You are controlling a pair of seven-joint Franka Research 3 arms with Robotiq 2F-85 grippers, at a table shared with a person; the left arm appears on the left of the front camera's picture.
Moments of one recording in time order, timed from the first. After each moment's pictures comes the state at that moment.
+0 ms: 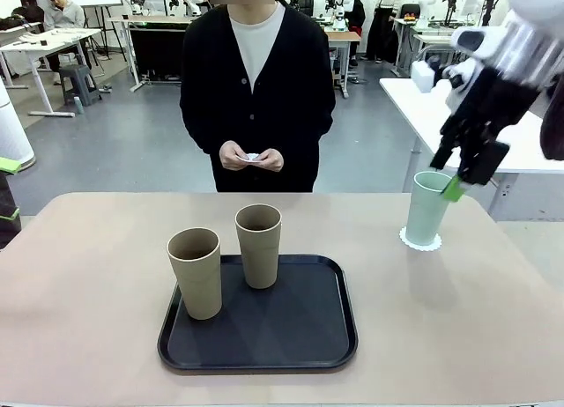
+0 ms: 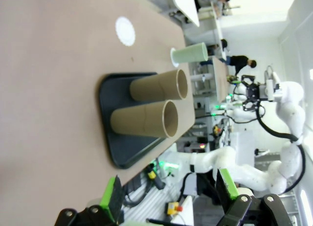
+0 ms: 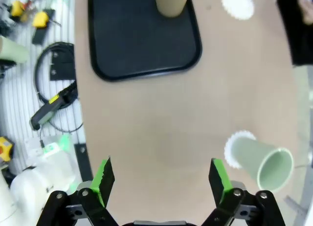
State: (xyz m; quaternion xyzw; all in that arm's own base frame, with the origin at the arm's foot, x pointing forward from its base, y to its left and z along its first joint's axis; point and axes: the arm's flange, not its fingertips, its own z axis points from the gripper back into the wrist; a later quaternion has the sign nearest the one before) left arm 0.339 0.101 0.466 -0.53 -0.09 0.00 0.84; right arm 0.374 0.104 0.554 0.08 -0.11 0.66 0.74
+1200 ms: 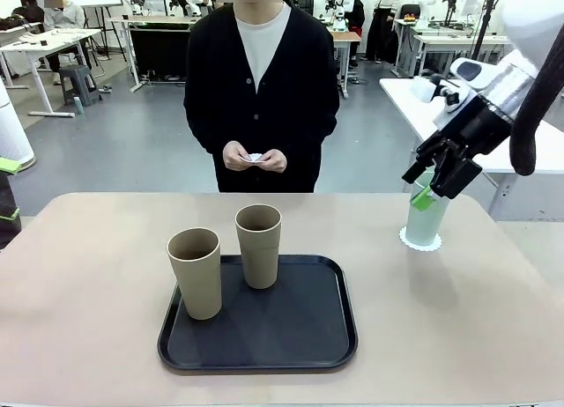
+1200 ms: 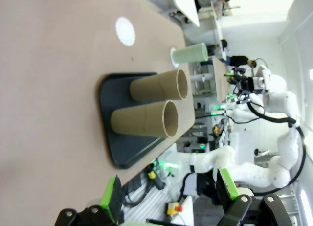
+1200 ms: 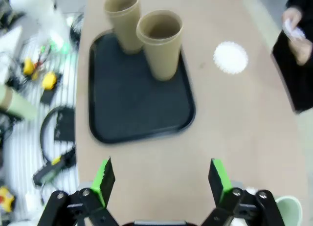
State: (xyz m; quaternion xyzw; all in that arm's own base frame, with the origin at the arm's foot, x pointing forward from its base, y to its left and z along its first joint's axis) left arm 0.339 0.102 0.466 -0.53 -0.09 0.00 0.84; right arm 0.410 0.080 0.512 0.24 -0.25 0.60 0.72
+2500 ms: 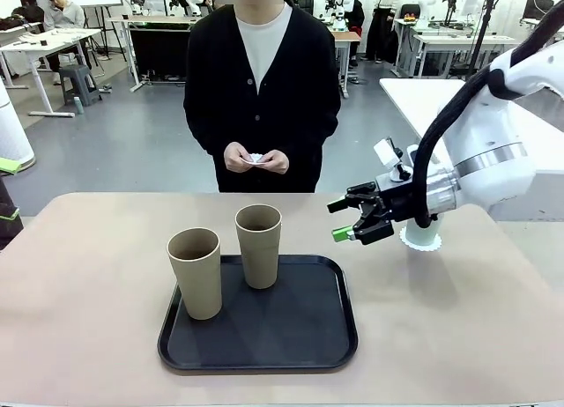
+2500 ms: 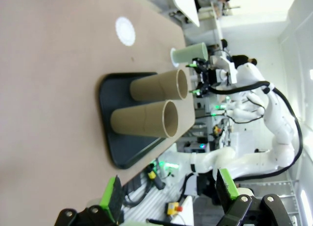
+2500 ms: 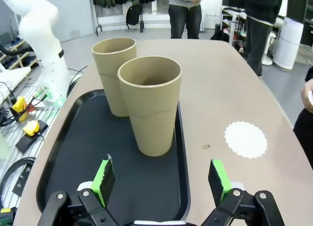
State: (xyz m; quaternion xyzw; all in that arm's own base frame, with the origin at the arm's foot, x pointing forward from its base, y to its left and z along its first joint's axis) left arm 0.339 0.102 0.466 -0.53 -0.09 0.00 0.84; right arm 0.461 0.151 0.329 0.40 -0.39 0.58 0.59
